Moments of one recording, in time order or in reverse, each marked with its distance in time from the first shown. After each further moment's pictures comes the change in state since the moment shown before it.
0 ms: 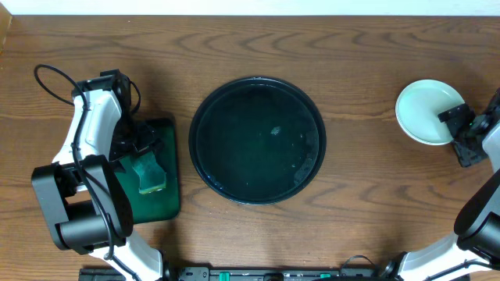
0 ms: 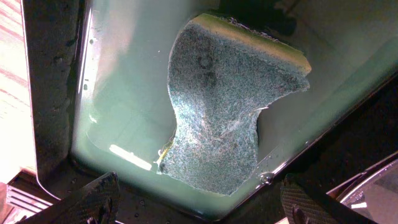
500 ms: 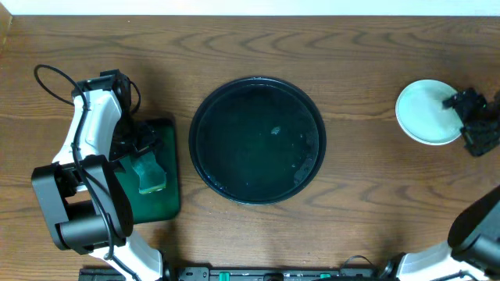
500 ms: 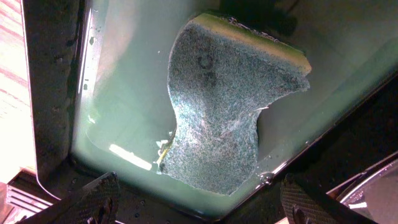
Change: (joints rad) left arm 0.000 0.000 0.000 0.000 0.000 0.000; right arm 0.065 -0.103 0.322 -0.504 -0.083 -0.051
